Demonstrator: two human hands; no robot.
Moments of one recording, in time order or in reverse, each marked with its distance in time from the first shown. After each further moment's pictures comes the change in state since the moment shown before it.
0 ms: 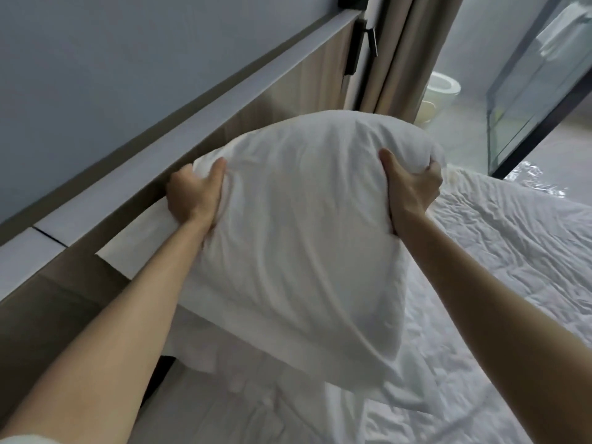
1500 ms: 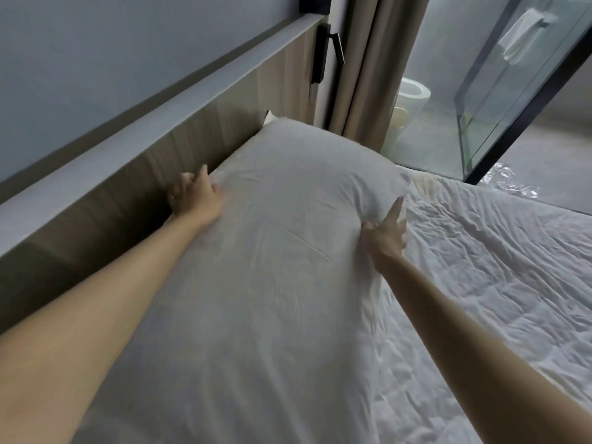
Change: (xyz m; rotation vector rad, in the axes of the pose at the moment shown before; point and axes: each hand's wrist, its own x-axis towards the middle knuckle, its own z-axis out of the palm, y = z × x) left_hand 0.055 0.034 0.147 0.467 -0.449 0.154; right_hand 0.086 0.094 0.027 -0.456 -0.215 0.197
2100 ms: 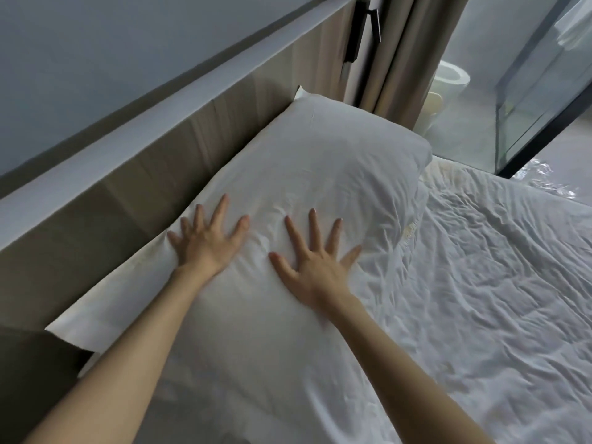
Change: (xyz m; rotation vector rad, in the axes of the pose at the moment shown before) left_hand -0.118 -0.085 0.018 0.133 -0.118 -0.049; right_hand -0.149 0.018 0.053 -0.672 -0.440 -0.644
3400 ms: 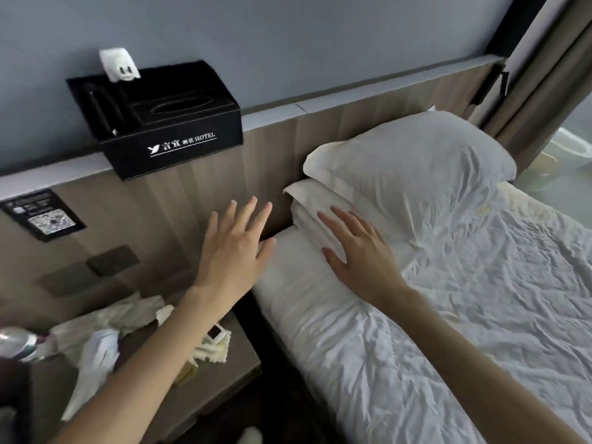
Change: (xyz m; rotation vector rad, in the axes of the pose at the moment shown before) left_hand -0.601 -0.206 -0.102 0.167 0.417 0.070; right_hand -0.471 -0.131 0.003 -0.070 0.233 -0.788
